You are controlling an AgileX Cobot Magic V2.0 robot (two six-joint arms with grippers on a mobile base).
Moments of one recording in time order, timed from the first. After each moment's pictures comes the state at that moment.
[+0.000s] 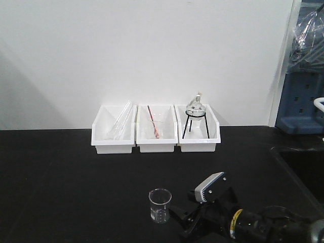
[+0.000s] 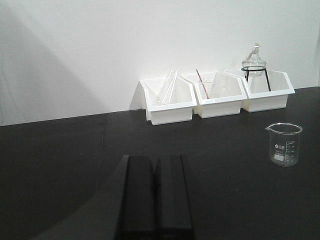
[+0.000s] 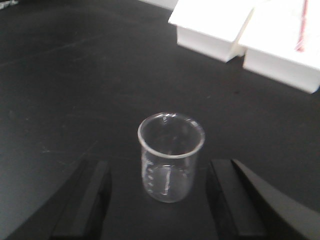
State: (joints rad) left arm -0.13 -0.01 0.03 -0.03 0.01 0.09; right arm 0.30 1.92 -0.92 -0.72 -0.70 0.35
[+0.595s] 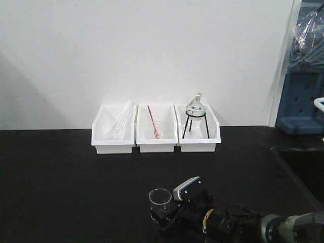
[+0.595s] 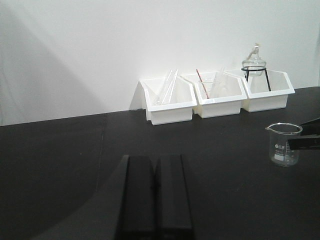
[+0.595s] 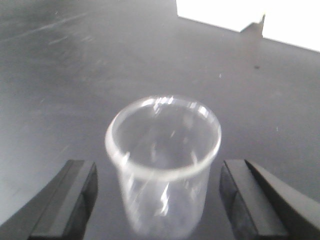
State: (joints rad) left arm -0.13 -0.01 0.03 -0.03 0.01 0.09; right arm 0.34 2.21 -1.19 -0.64 -0.68 0.36
